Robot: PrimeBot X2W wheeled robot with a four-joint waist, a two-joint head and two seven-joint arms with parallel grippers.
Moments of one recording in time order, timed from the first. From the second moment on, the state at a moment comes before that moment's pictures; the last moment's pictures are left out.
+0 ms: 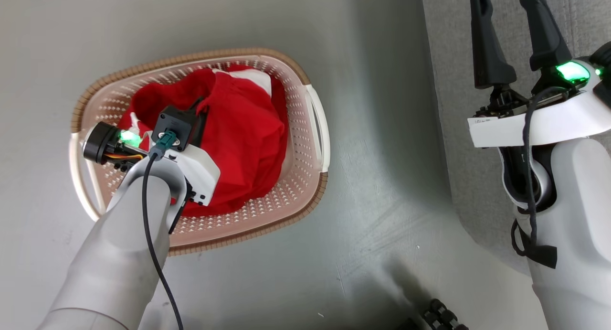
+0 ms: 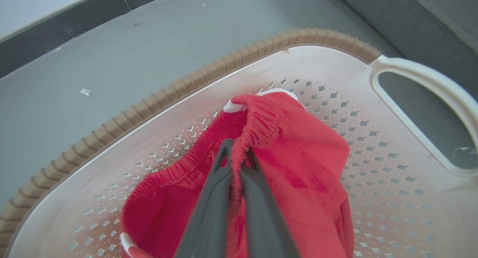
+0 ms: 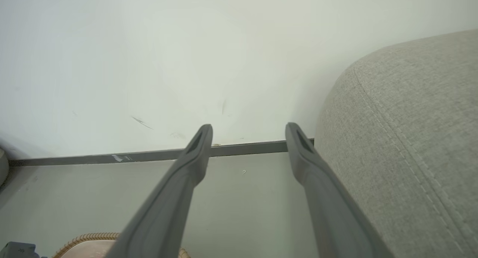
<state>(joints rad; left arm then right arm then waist) -0.85 0.05 -0.40 0.92 -0.09 -0.03 -0.25 -0.60 -0.04 0.07 -0.01 0.27 0.13 -0.25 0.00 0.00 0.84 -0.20</state>
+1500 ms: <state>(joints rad) -0.79 0.07 -0.39 0.53 -0.22 -0.11 -0.16 -0.37 -0.05 0.12 0.14 0.15 0.13 -0.25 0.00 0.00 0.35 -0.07</state>
